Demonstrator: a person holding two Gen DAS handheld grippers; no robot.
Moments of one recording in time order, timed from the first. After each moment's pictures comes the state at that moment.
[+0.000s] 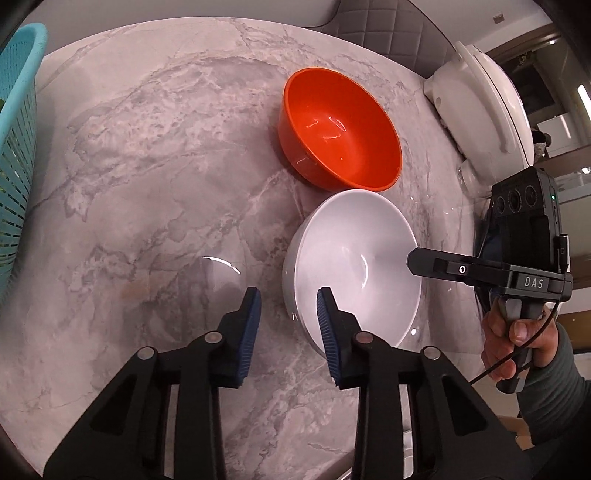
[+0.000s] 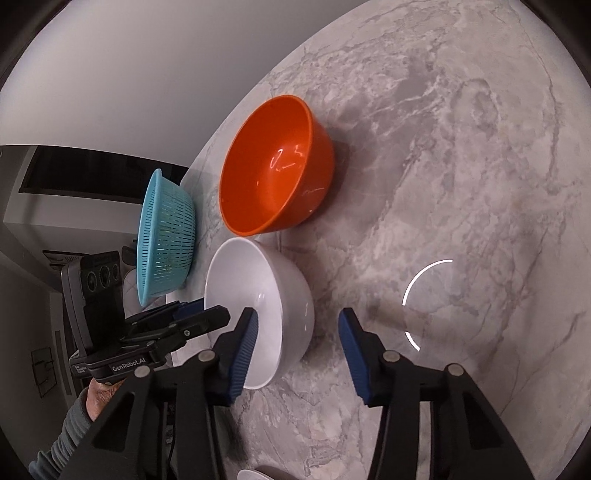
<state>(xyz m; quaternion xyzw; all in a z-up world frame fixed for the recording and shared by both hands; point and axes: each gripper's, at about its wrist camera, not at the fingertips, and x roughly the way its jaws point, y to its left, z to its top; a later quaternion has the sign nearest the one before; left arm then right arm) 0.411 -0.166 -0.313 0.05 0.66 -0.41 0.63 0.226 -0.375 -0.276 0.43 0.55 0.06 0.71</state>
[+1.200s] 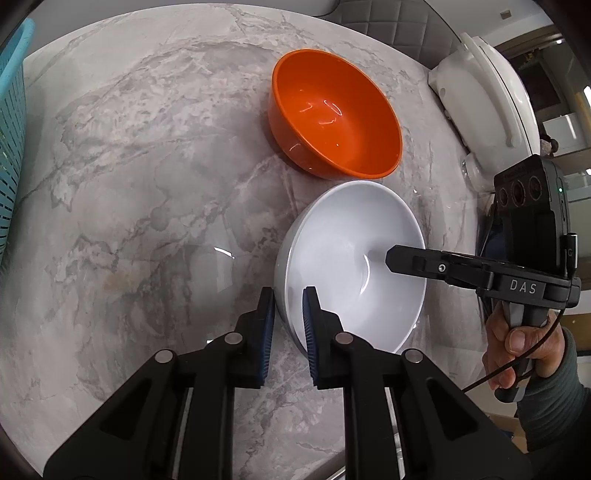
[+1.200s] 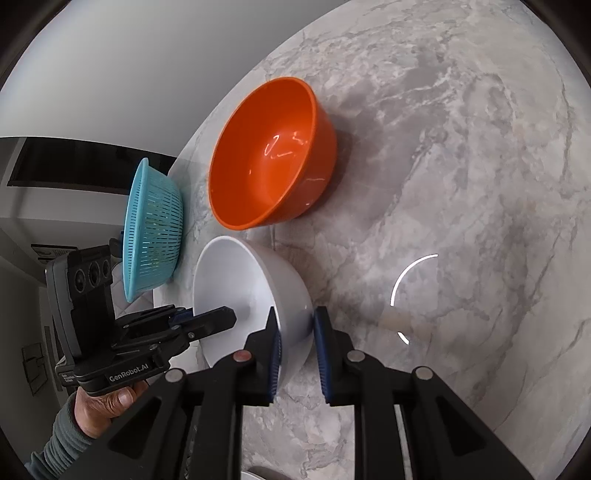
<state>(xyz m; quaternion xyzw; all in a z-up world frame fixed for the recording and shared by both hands) 0.401 -0.182 -0.314 0.06 0.68 -0.40 0.62 0.240 -0.357 -0.282 0.41 0.58 0.05 0.70</state>
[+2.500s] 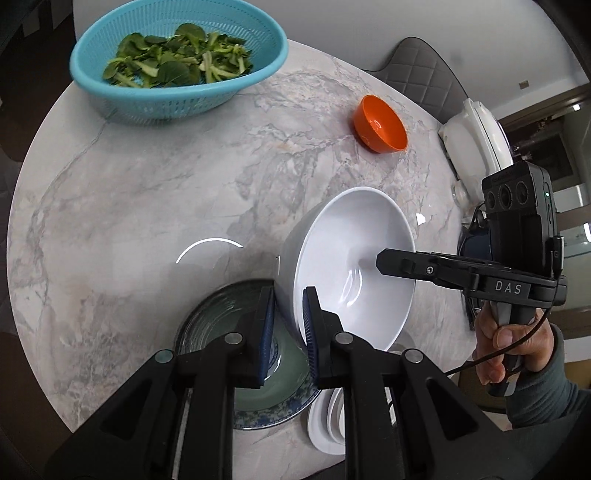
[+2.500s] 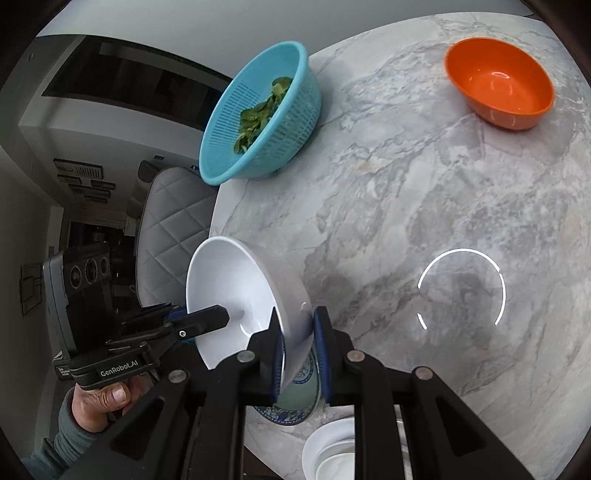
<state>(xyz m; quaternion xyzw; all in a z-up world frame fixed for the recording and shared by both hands) 0.311 0.073 -0.204 -0.05 0.67 -0.31 0.68 0.233 -0.183 -0.215 0.33 0.61 0.17 0.70</state>
